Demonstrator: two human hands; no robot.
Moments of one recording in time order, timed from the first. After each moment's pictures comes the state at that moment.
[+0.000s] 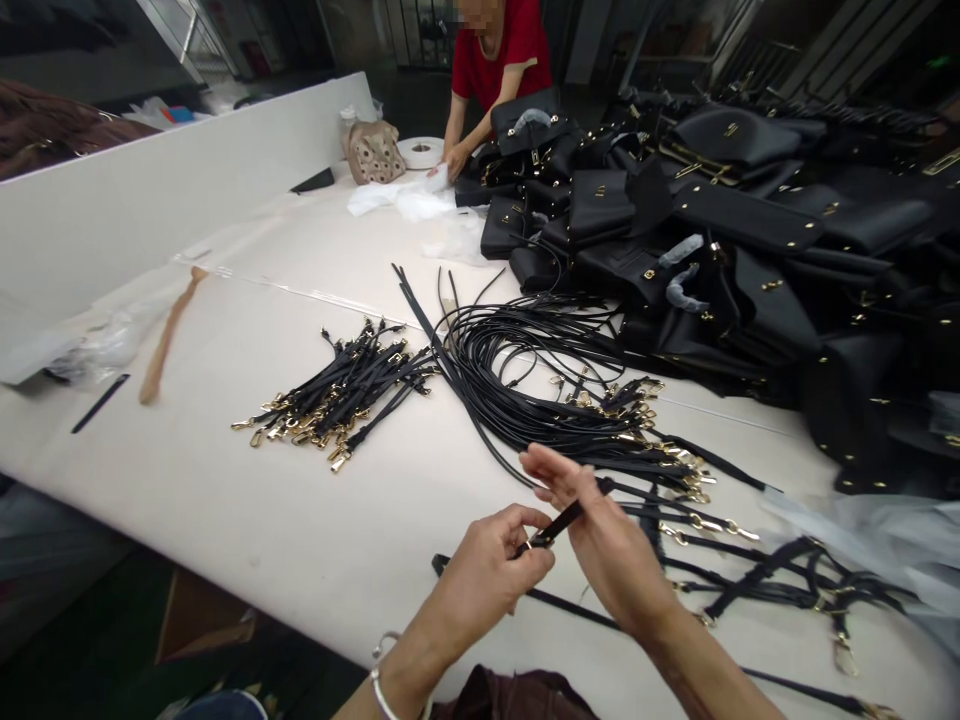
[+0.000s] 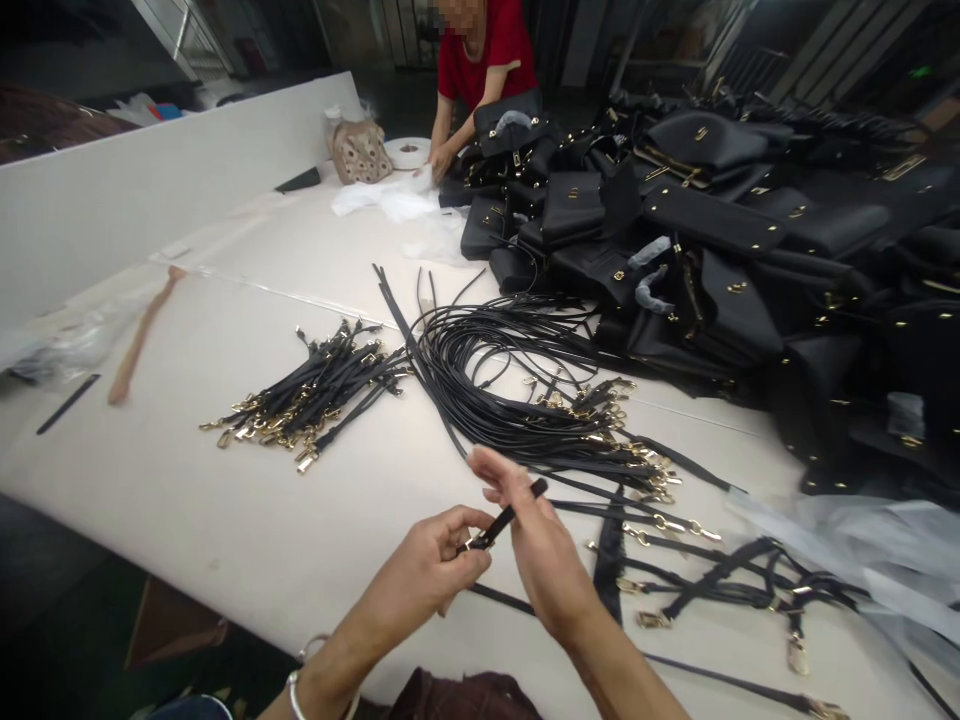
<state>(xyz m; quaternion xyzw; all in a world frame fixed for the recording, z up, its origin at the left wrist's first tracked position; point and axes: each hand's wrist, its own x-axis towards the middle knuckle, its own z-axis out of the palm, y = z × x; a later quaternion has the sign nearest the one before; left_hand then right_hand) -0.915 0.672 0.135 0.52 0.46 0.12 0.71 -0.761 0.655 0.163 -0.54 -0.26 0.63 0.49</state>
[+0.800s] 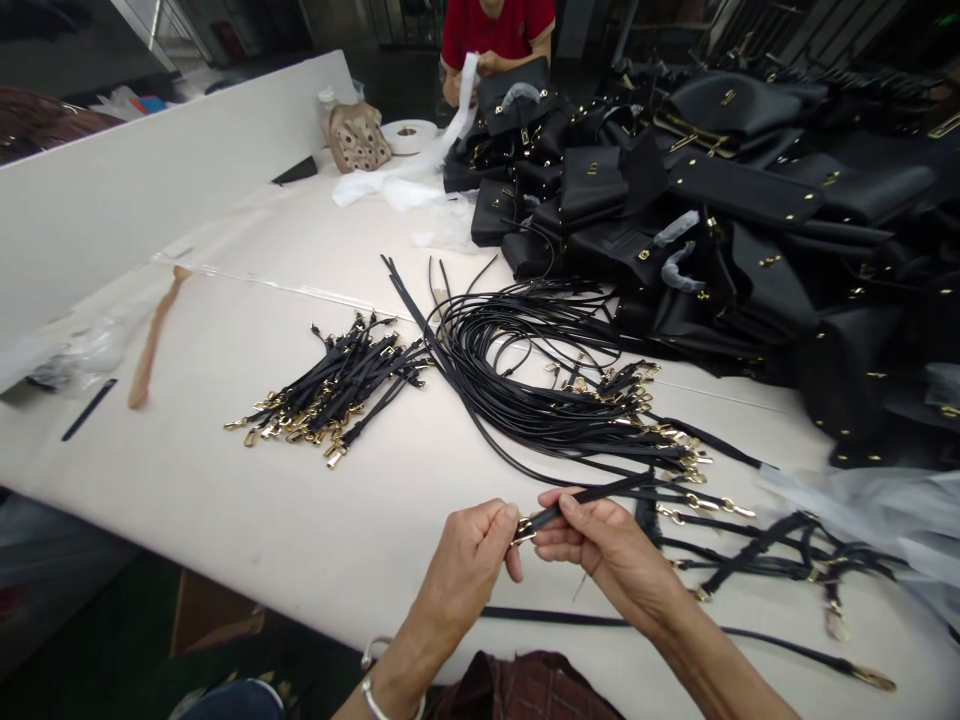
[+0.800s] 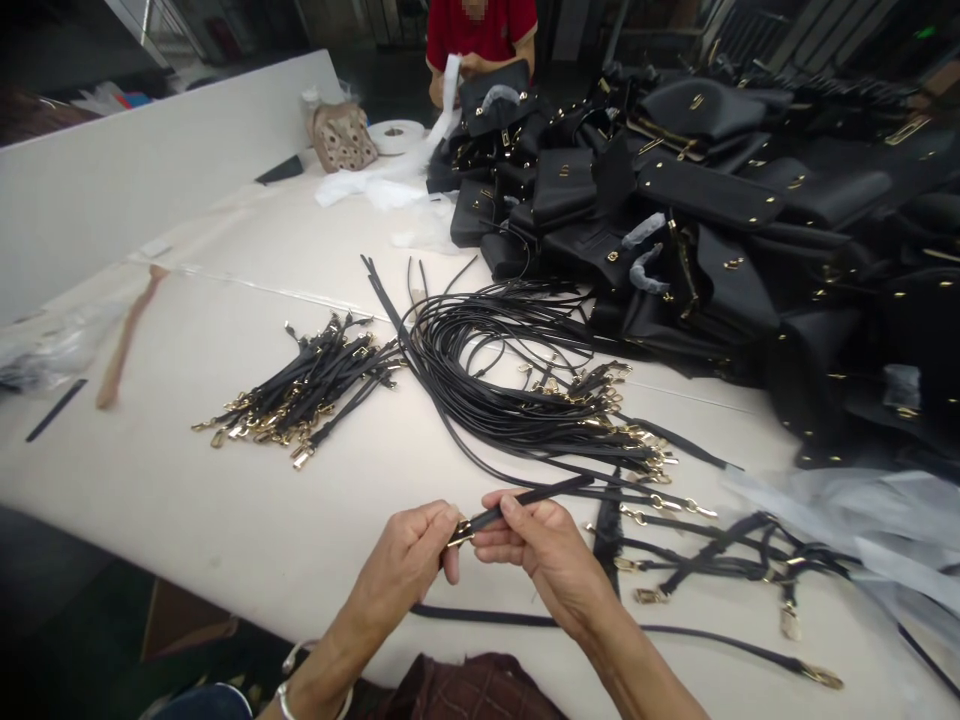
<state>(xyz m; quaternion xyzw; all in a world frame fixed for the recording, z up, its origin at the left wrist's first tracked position) -0.927 0.672 0.141 0.57 0.51 0.13 0.63 -0.745 0.631 0.137 -0.51 -0.10 0.73 0.46</state>
